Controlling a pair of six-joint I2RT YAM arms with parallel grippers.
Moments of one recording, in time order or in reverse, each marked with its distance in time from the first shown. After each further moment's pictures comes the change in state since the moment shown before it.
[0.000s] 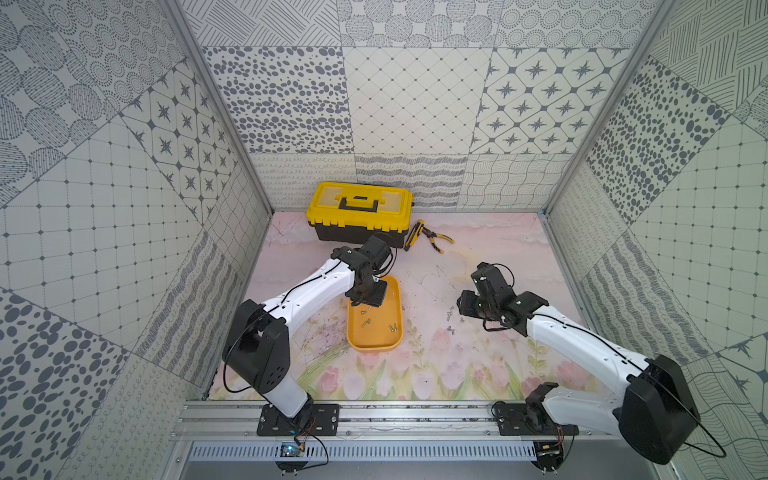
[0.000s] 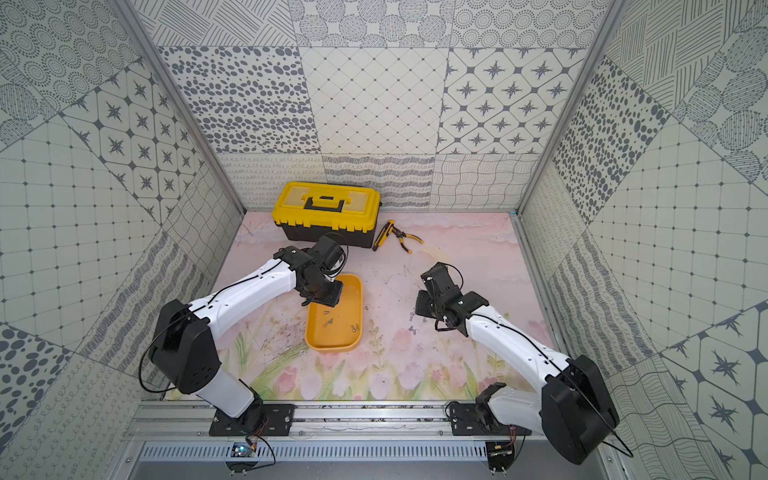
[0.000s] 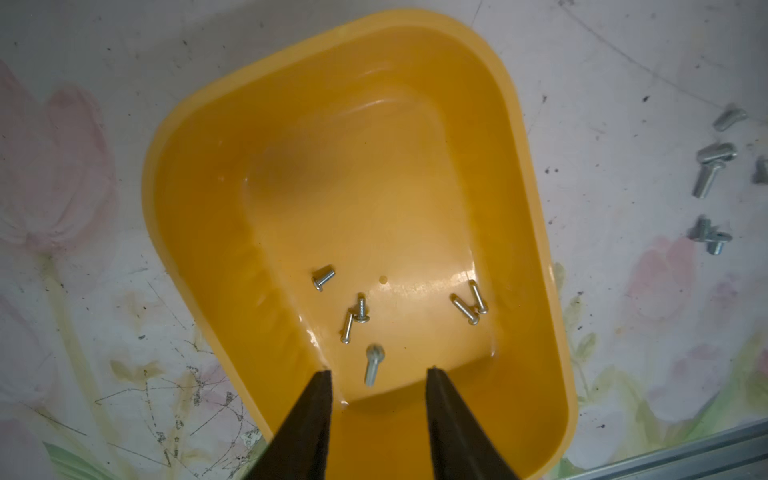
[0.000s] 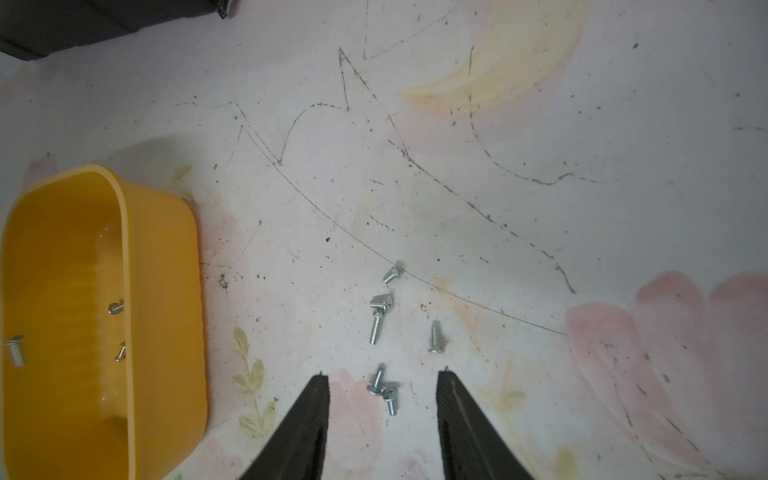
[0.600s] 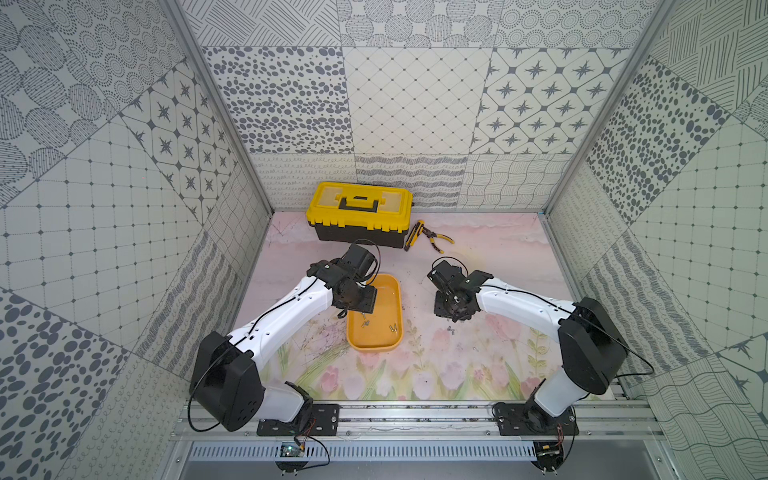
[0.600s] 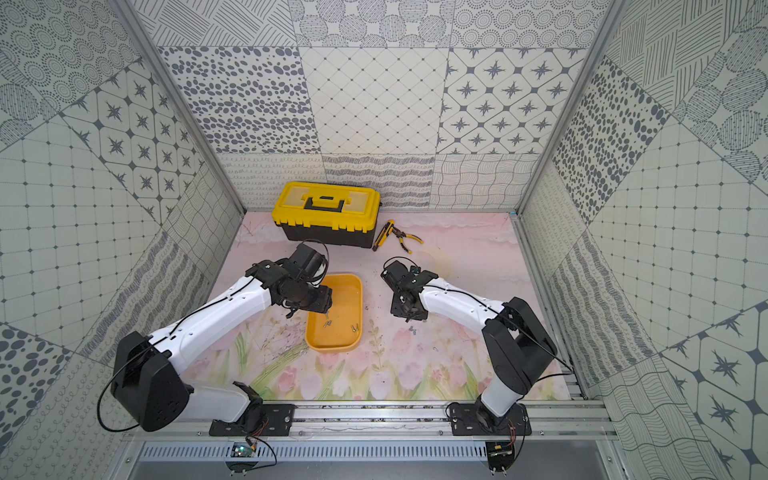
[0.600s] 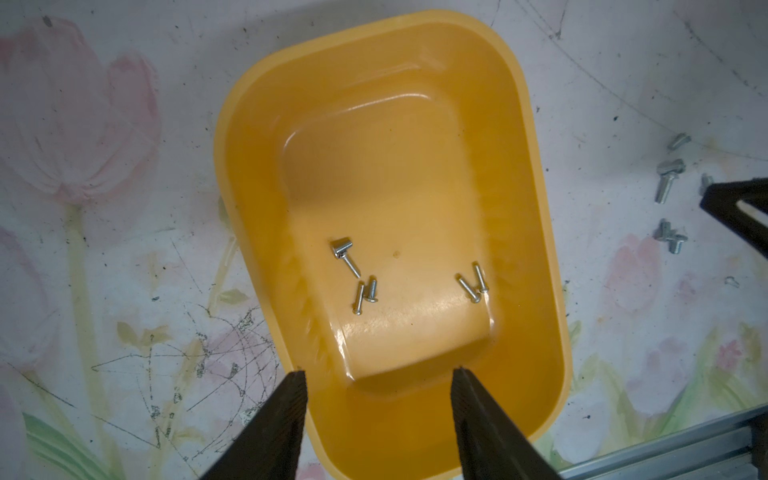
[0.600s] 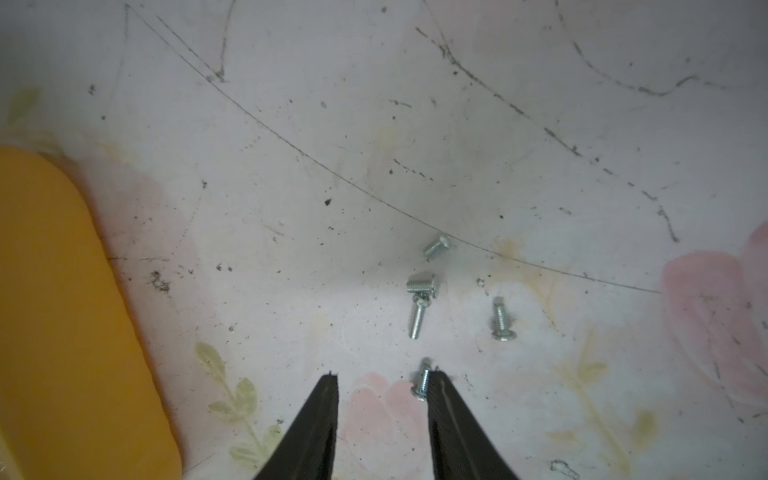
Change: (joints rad) left arm 0.030 -0.235 -0.168 0.070 0.003 -0.034; right arm 0.146 0.385 0.266 -0.219 0.072 0.183
